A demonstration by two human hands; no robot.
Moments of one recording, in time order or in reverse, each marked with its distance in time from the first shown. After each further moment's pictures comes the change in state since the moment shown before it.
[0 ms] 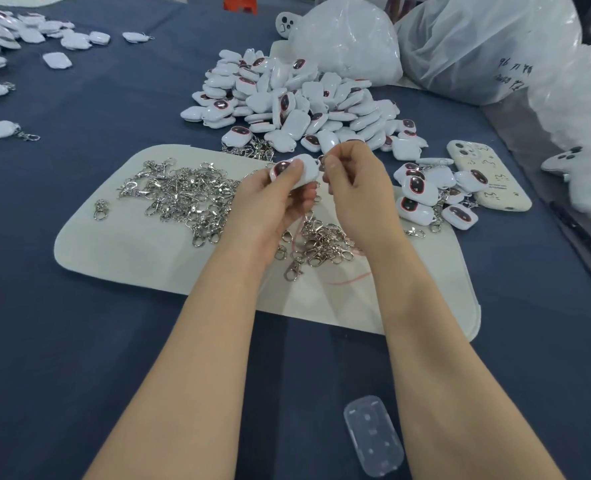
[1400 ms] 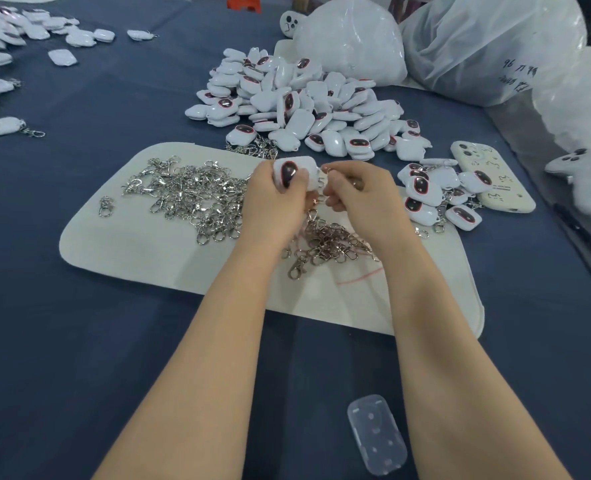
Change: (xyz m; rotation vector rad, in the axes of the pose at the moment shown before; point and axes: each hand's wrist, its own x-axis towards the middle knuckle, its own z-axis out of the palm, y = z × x) left_hand 0.003 -0.007 0.001 0.367 0.094 0.187; right_hand 0.001 0.010 -0.007 -0.011 -0.106 0.156
